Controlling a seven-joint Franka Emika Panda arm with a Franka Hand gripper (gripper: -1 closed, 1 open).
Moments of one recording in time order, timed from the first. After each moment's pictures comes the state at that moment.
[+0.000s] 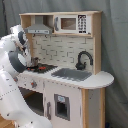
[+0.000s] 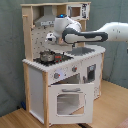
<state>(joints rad) -1.70 -0.64 2.11 -1.18 0.23 1.73 -0.98</state>
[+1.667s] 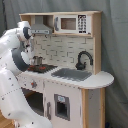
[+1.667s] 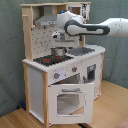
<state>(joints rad) -1.72 -0.58 2.09 -1.18 0.27 1.47 -0.91</state>
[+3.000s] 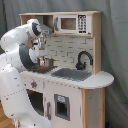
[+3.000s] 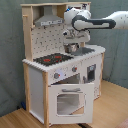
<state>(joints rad) -1.69 -0.38 2.08 -1.35 0.04 1.32 -0.79</state>
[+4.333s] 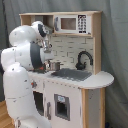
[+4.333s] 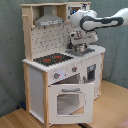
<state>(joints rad) -1.59 -0.14 2.08 -1.58 -0.18 1.33 -0.60</state>
